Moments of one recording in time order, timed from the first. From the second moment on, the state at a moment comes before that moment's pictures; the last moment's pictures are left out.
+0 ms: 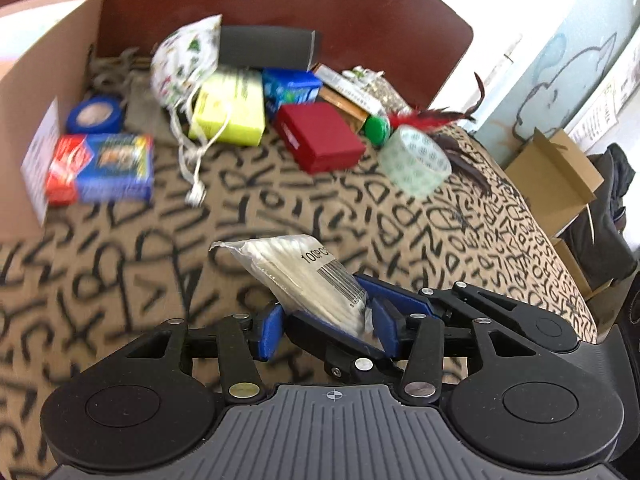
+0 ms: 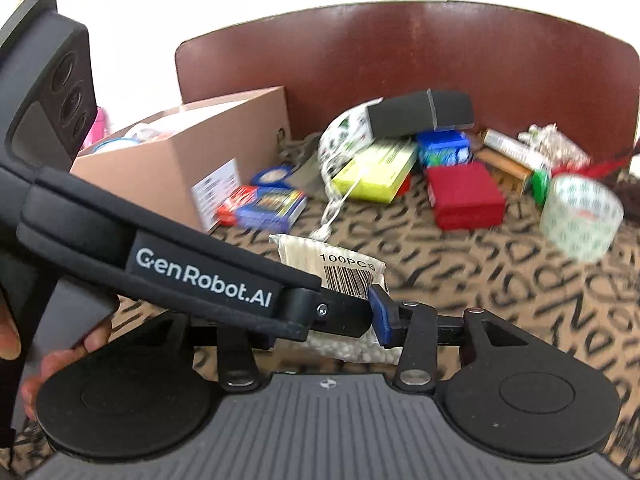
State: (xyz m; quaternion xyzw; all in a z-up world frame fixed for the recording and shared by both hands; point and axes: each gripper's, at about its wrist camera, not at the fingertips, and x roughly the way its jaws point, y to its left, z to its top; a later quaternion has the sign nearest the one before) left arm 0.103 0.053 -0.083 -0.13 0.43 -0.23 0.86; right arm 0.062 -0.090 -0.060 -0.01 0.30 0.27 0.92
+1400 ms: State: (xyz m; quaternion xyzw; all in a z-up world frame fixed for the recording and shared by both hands) left arm 0.102 0.068 -0.117 -0.17 0.43 -0.23 0.86; right arm 0.053 -0.095 -0.094 0.01 0.34 0.27 0.90
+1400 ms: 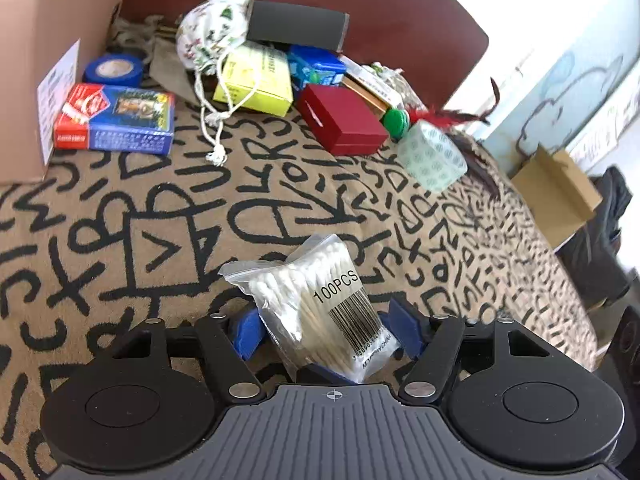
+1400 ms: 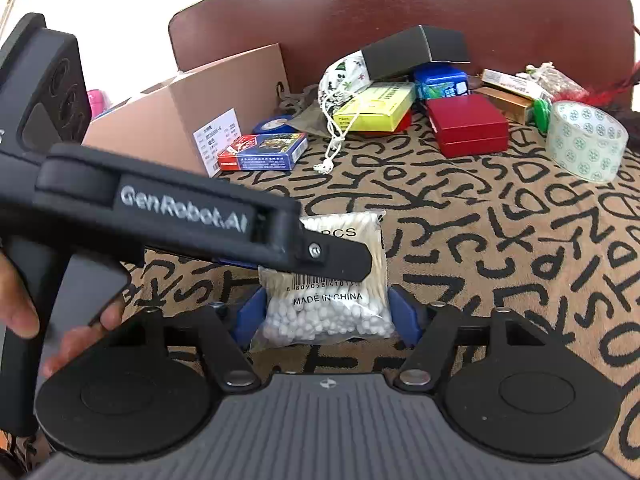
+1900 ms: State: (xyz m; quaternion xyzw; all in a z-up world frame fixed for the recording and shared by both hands) left arm 0.062 0.150 -0.032 -0.22 0.30 -0.17 0.91; right arm 0.052 -0.020 -0.008 -0.05 0.24 0.38 0.89
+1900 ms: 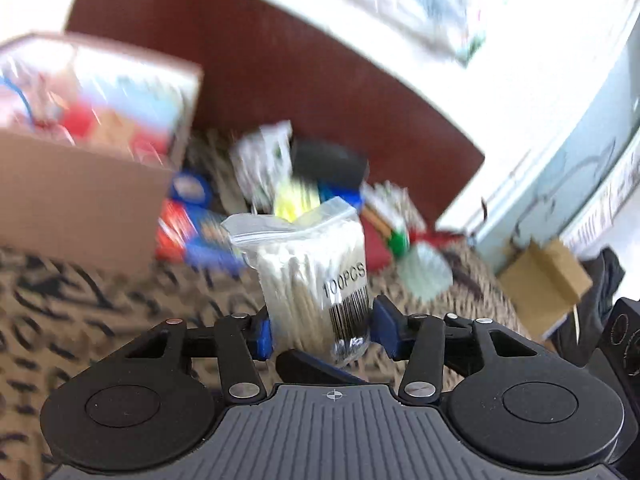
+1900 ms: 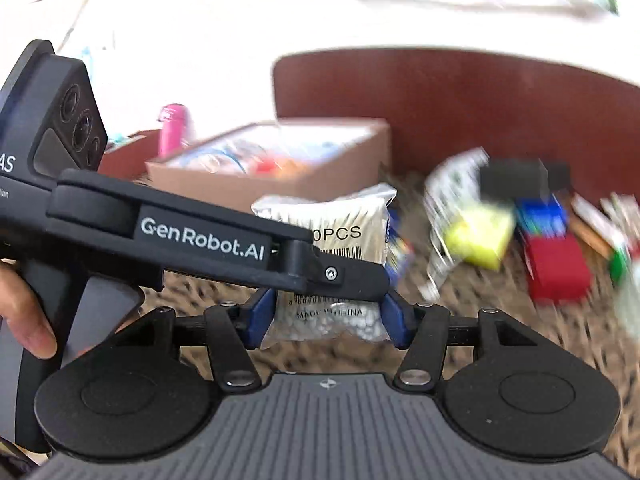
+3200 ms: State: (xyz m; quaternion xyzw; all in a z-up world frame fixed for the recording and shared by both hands) left arm 0.221 0.387 0.005 -0.28 0.25 -0.04 0.93; right arm 0.239 0.160 0.021 -0.07 0.24 0.40 0.88
